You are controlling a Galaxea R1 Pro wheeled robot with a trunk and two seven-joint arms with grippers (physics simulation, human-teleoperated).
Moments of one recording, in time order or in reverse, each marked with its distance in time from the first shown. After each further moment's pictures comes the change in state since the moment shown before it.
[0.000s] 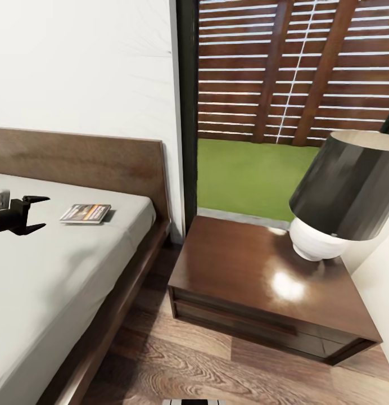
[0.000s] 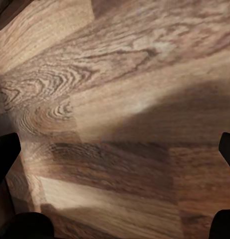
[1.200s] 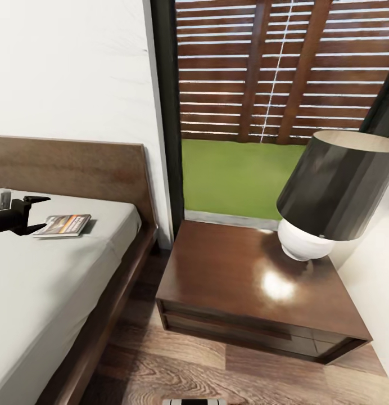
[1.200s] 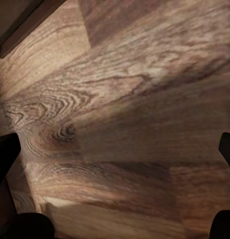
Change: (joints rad) left arm 0.000 -0.003 0.000 0.002 0.000 0.000 0.000; right arm 0.000 0.000 0.000 0.000 -0.002 0.000 0.000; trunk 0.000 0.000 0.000
